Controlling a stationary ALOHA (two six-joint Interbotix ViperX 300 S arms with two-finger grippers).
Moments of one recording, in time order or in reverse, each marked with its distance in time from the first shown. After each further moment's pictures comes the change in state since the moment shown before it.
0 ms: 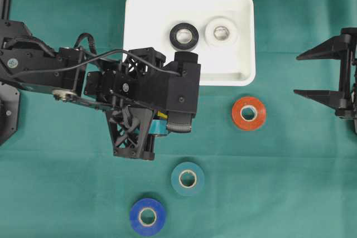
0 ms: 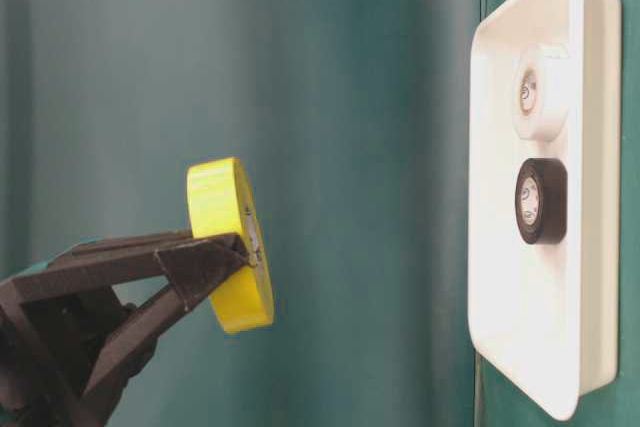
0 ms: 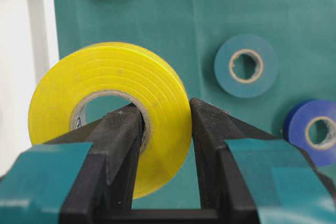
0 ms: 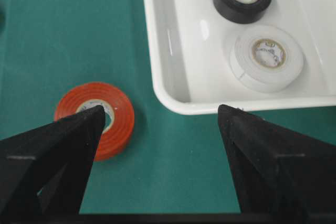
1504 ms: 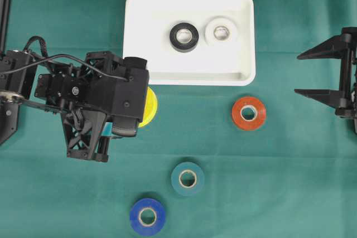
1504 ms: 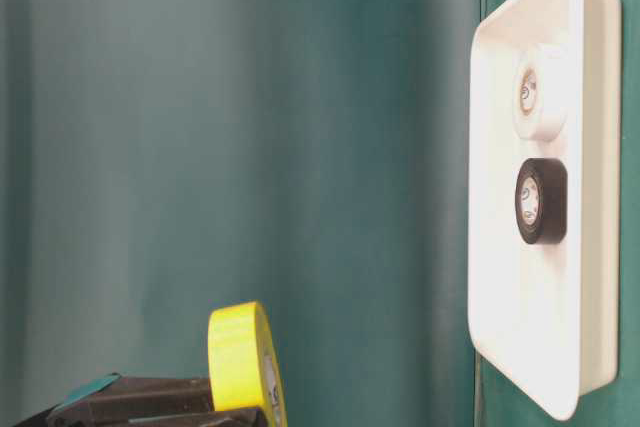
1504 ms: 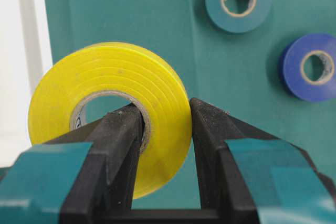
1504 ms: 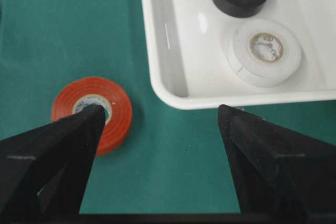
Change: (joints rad) left arm -0.026 -0.179 0.212 0.000 0.000 -0.006; right arm 0.000 0.000 -0.008 -0.002 0.025 0.000
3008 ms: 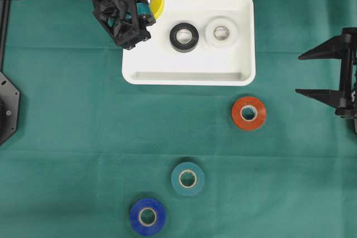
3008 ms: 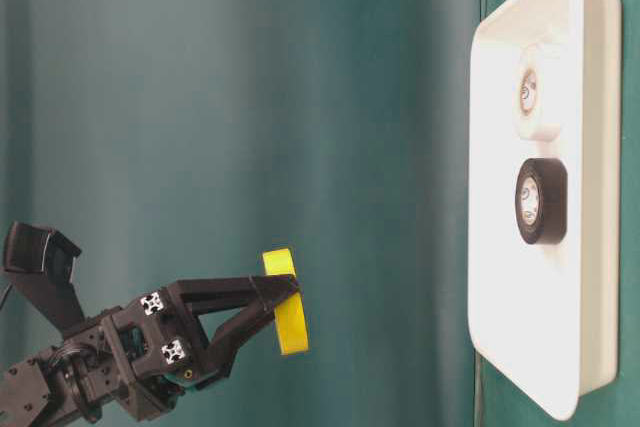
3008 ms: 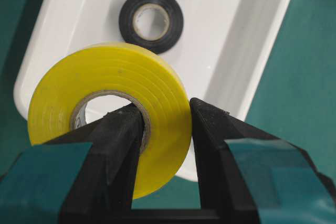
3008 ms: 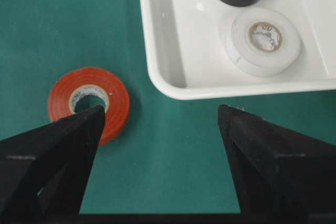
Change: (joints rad) left arm 0.469 0.130 -0.091 0.000 -0.037 0.012; right arm 0.000 0.000 0.000 0.000 0.029 -0.002
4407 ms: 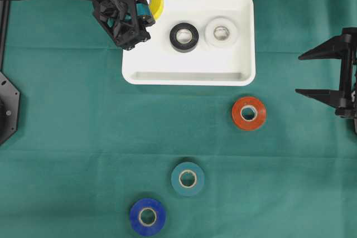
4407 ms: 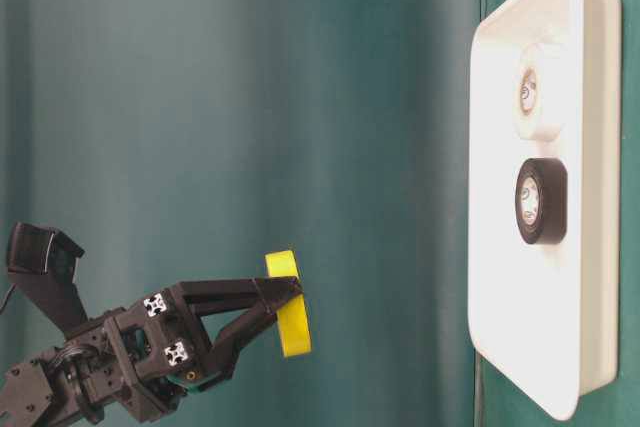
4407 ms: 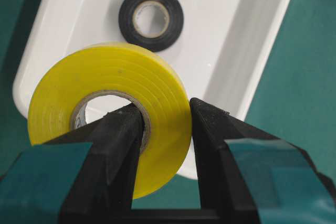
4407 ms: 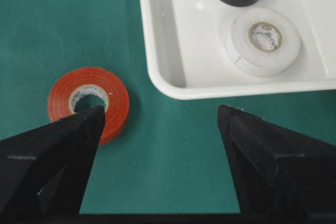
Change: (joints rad) left arm 0.000 0.002 0.005 0.000 0.002 0.000; right arm 0.000 0.000 0.000 0.000 0.000 0.000
